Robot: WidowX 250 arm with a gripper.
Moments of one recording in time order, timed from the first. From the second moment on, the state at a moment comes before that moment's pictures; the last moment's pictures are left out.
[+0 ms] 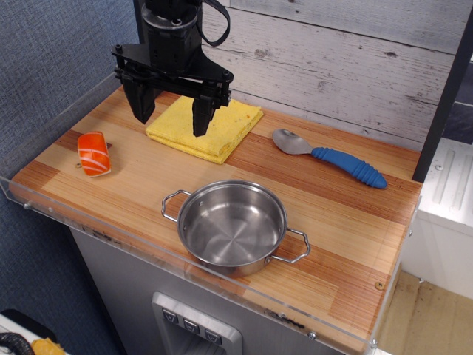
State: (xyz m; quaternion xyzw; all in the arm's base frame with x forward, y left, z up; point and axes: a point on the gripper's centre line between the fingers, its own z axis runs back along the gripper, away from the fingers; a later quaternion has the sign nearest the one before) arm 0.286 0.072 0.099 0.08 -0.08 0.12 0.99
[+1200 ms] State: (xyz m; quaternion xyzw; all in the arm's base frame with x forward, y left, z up) arm 0.290 0.039 0.055 0.01 -0.06 -0.17 0.98
